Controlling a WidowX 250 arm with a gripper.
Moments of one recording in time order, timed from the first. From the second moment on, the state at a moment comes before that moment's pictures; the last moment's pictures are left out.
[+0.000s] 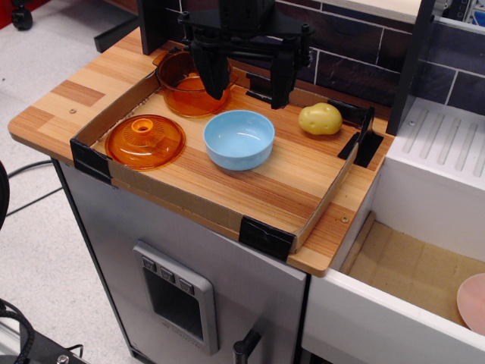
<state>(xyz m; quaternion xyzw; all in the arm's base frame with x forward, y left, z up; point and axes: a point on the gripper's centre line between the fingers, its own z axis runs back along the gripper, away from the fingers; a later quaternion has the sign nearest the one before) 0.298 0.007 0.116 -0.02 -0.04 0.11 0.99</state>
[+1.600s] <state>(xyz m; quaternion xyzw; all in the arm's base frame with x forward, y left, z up) 0.295 0.120 0.055 -0.03 -0.01 -0.02 1.00</state>
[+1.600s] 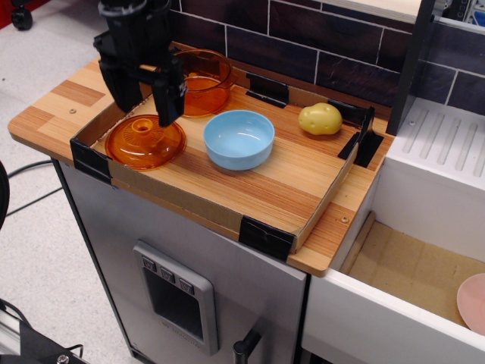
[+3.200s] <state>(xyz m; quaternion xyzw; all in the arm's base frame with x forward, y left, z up) 0.305 0.138 0.022 -0.01 -0.01 -0.01 1.00</state>
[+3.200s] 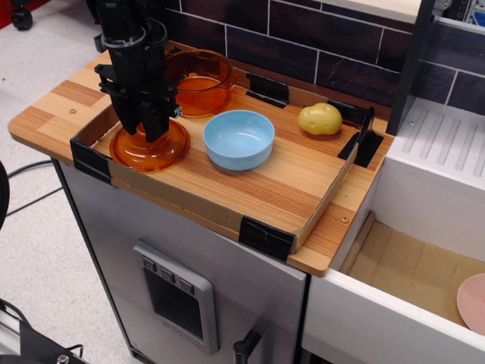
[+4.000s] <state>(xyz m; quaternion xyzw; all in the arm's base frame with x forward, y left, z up) 0.307 0.135 0.061 -0.02 0.01 0.03 1.00</state>
